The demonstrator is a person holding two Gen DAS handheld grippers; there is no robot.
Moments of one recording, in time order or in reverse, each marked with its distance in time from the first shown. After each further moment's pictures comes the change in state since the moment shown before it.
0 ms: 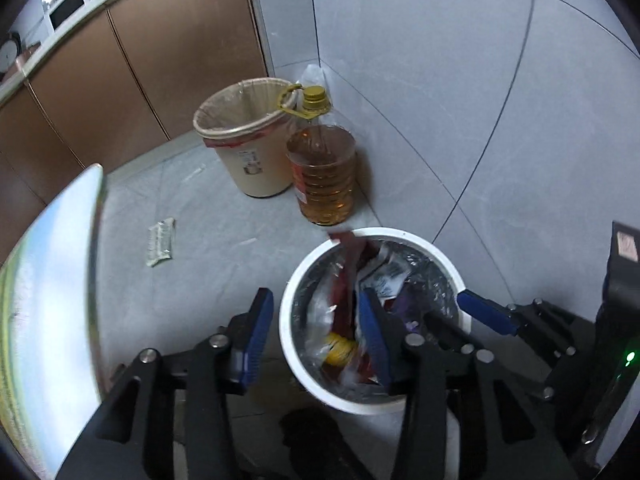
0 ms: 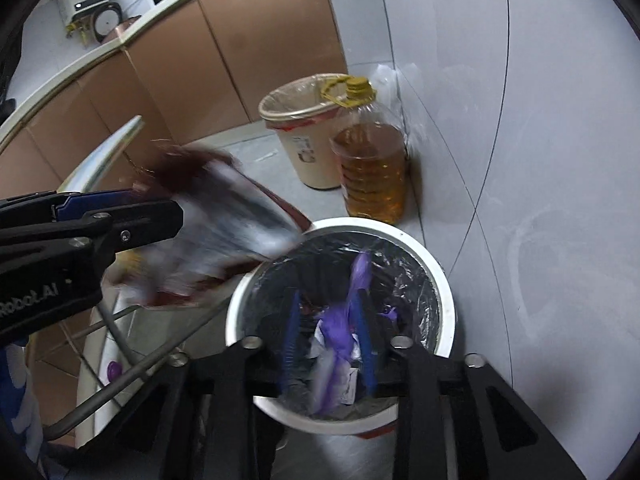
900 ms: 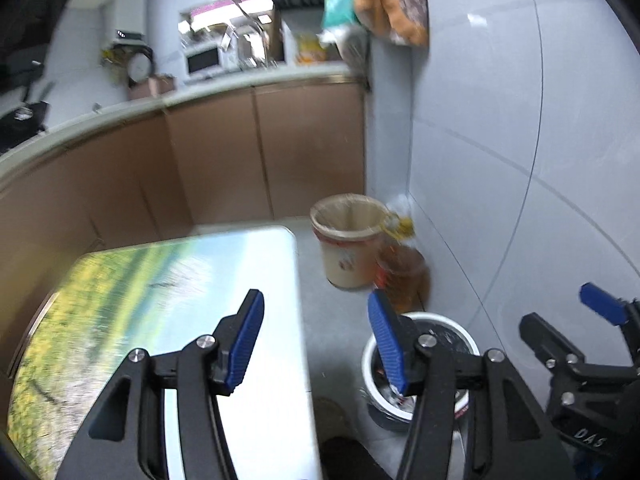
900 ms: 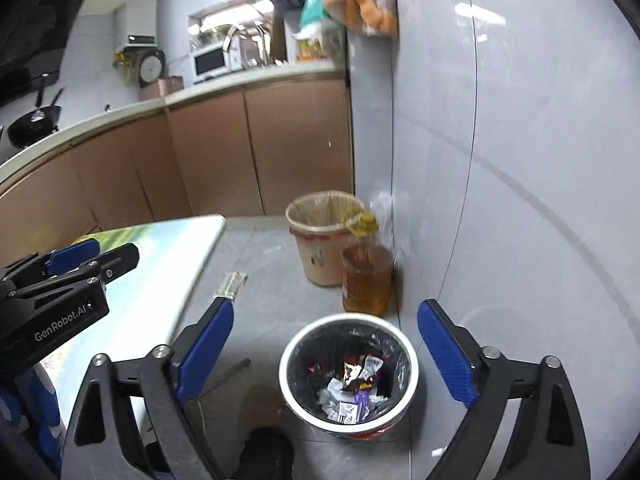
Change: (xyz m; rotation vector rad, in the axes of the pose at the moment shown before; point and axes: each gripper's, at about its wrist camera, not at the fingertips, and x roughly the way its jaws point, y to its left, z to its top) left arm -0.228 0.064 -0.093 -0.238 -0.461 0.236; right arm -0.219 0.097 -0.012 -0.134 -0.375 -0.082
